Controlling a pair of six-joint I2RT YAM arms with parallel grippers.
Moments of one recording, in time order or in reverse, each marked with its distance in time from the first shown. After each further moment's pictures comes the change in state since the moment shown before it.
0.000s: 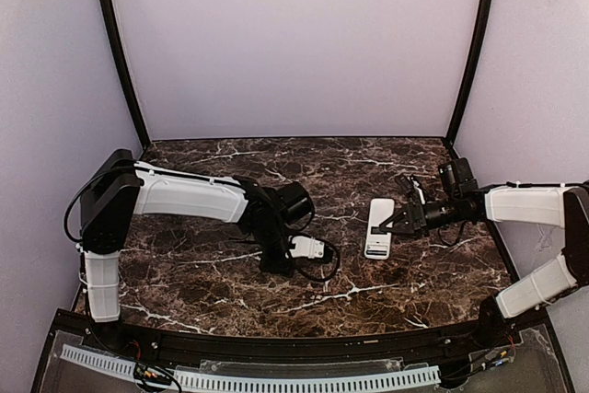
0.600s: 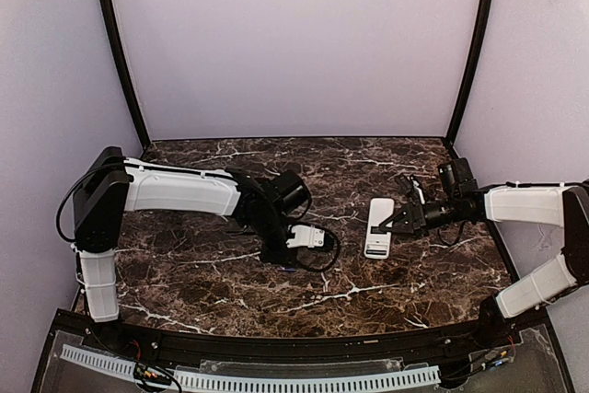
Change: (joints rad) left arm 0.020 -0.040 0.006 0.048 -0.003 0.034; right arm 0.000 0.005 0.000 0.011 0.000 0.000
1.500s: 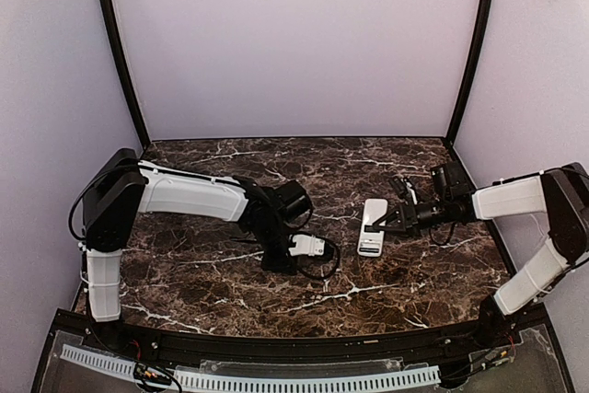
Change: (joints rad) left arm 0.000 0.059 -0.009 -0.005 0.066 -0.009; right arm 0.009 0.139 0.000 0.174 -0.029 0.095
